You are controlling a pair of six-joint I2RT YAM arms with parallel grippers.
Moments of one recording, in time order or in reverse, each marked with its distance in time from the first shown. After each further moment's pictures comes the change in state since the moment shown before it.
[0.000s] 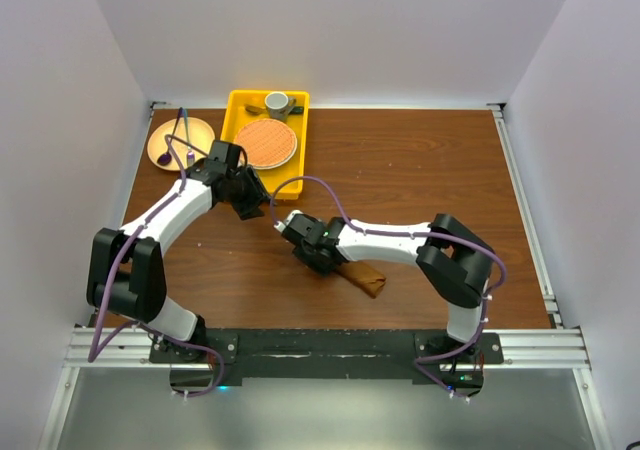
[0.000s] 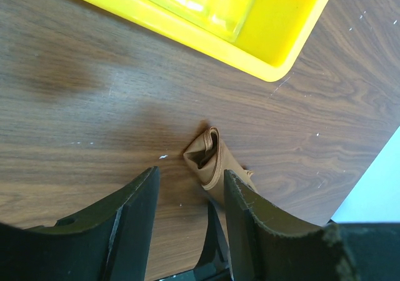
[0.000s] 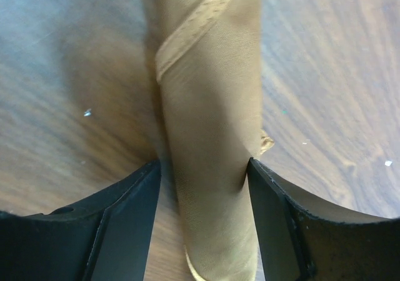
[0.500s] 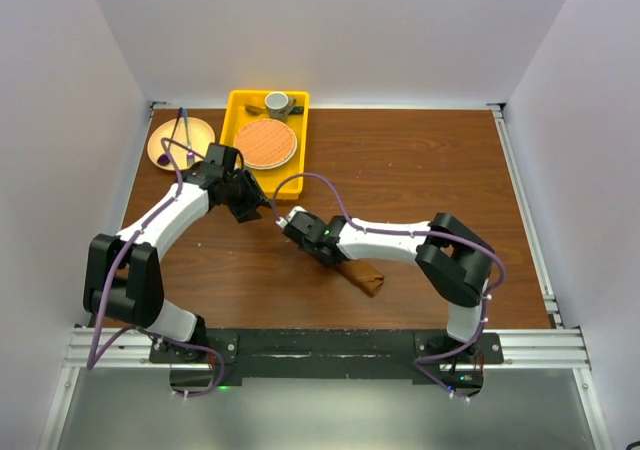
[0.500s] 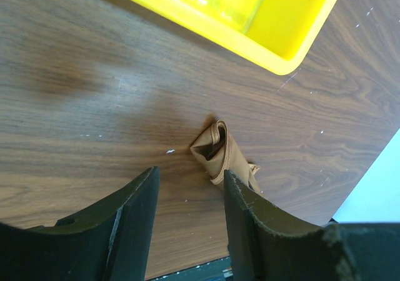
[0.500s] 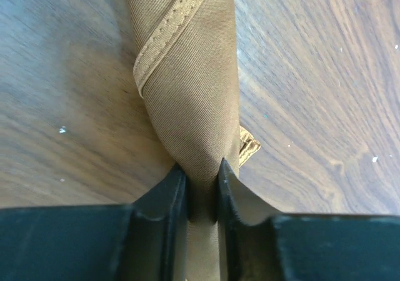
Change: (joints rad) left arm 0.009 -0.029 -0.035 -0.001 0.003 0.003; right arm -0.011 0.009 -0.011 0.029 0.053 0.019
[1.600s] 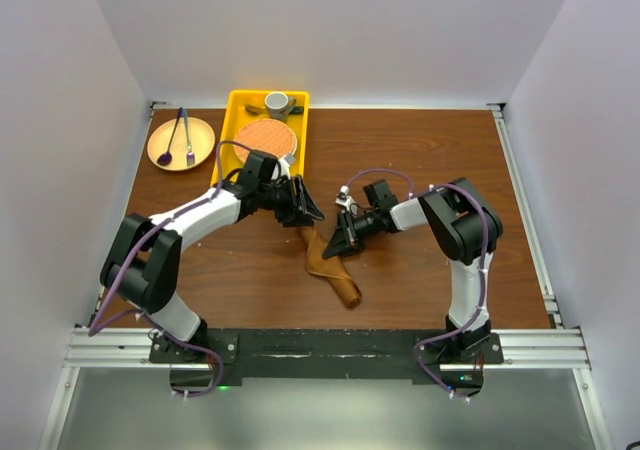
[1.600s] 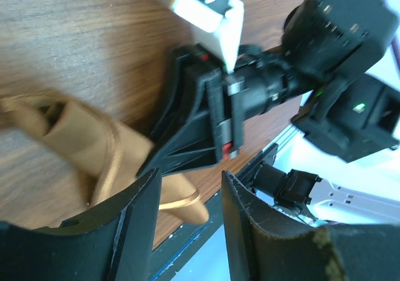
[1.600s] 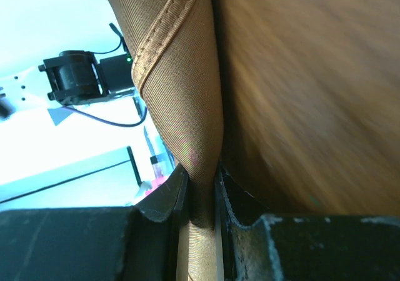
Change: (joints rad) left arm -0.212 0.107 -0.032 0.339 0.345 0.010; right arm -0.577 0.164 -0.280 0.673 -1.512 0.491
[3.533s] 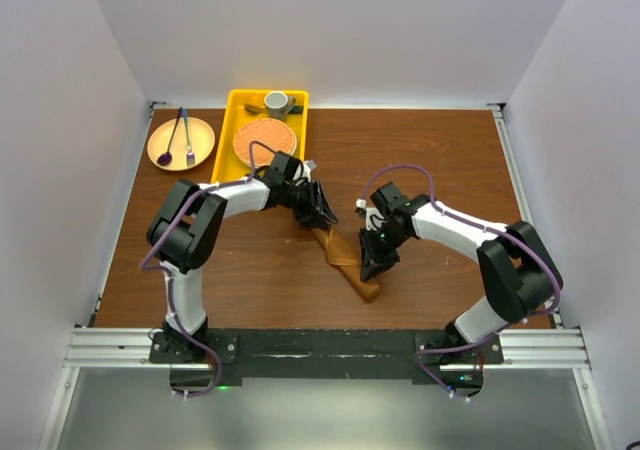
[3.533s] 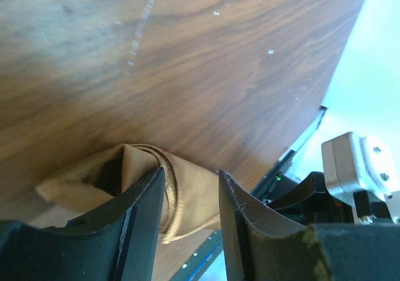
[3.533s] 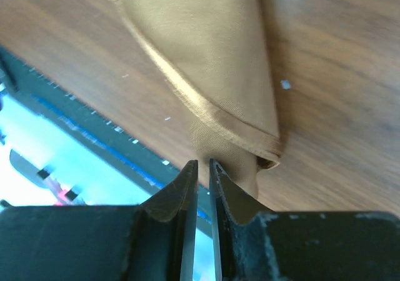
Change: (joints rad) left arm -0.035 0.350 0.167 0.074 0.048 0.028; right arm 0.074 -0.484 -0.027 -0.816 0.607 -0.259
